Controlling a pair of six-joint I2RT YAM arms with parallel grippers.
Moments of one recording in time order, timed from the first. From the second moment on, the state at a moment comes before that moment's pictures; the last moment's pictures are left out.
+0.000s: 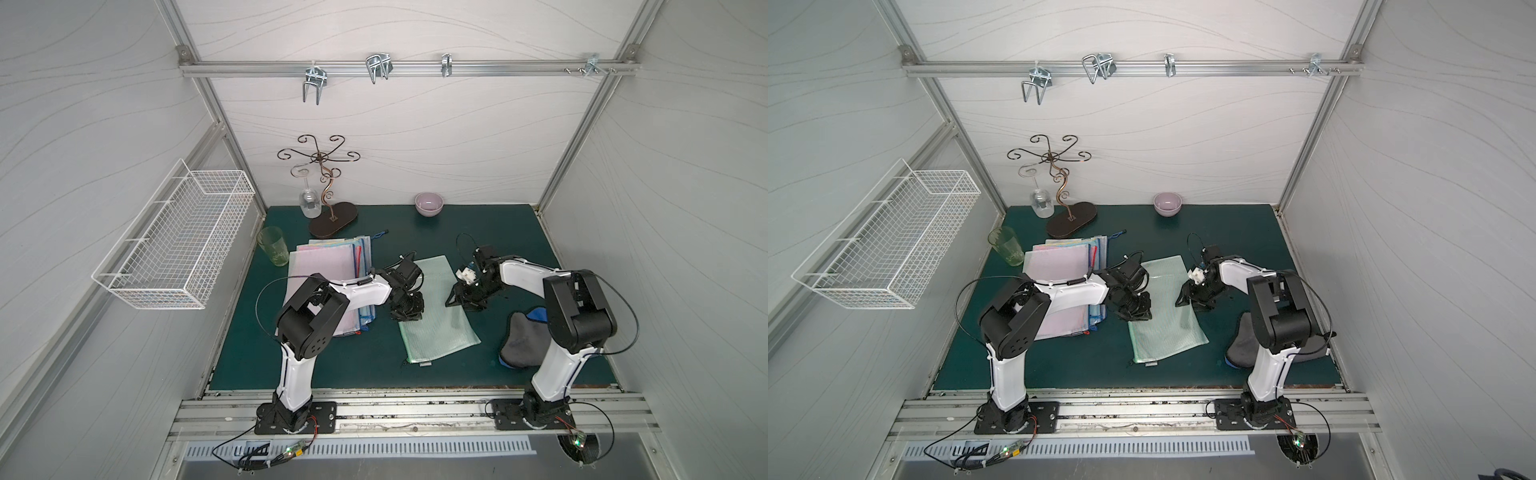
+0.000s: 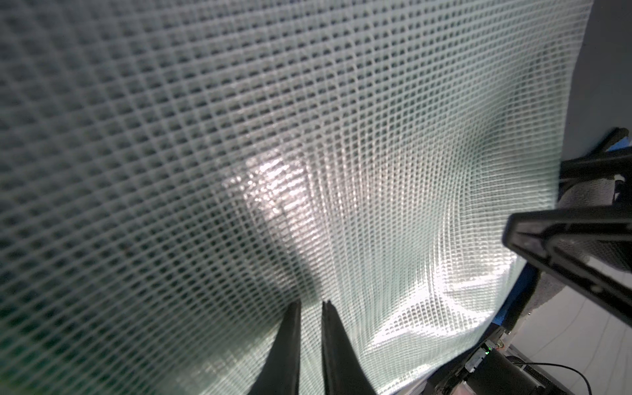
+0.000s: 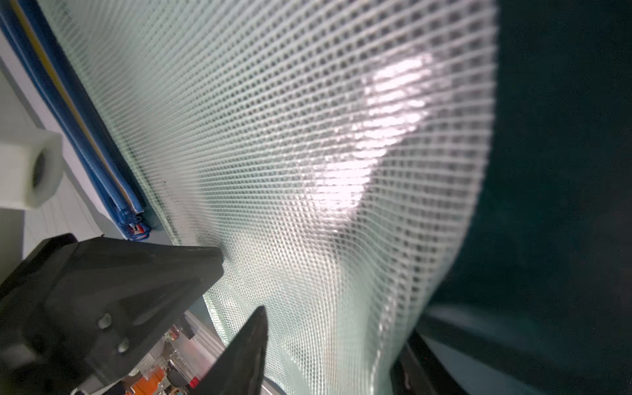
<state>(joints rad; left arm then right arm) -0.73 1.96 1.22 -0.48 0.36 -0.82 0.31 1.82 1.05 -0.68 -0.61 0.30</state>
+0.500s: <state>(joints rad) -0.73 1.78 1.19 -0.49 0.32 -0.79 0.23 1.80 1.30 -0.85 -0.26 0.30</state>
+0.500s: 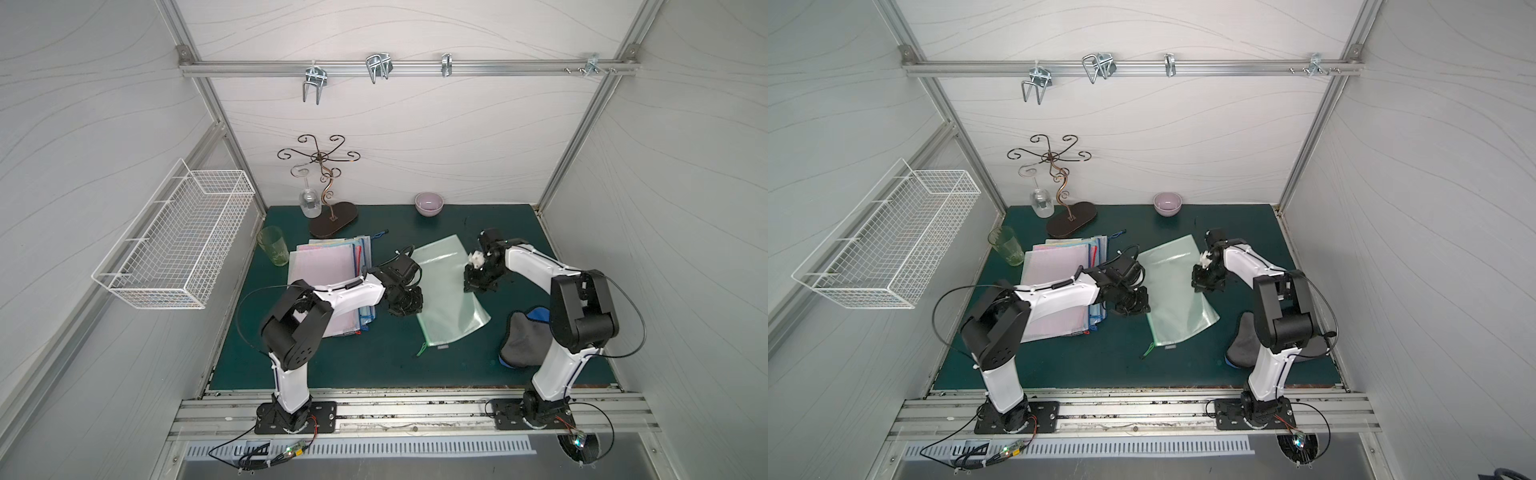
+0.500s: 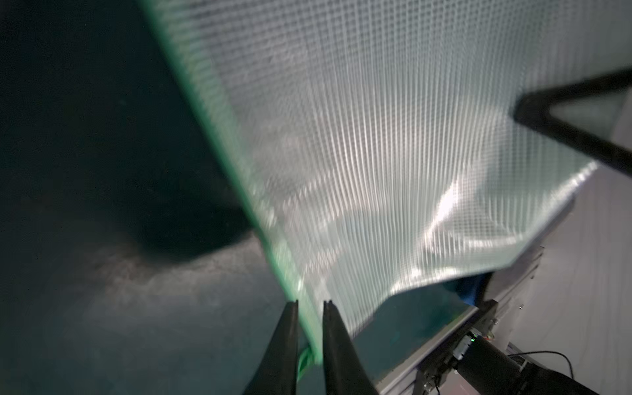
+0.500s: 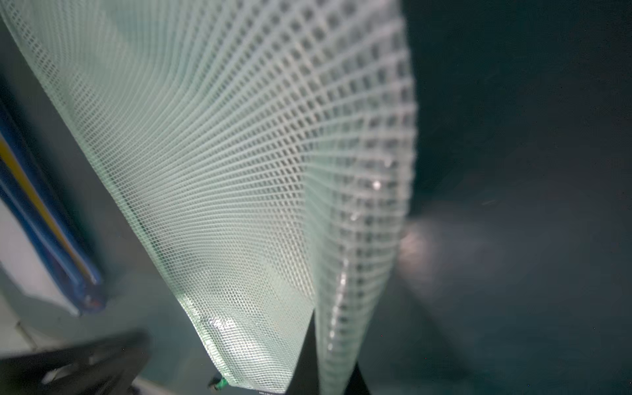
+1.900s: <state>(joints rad) -0.62 1.50 1.09 -0.59 0.29 -0.69 -0.04 2.41 2.06 -0.96 0.45 -0.10</state>
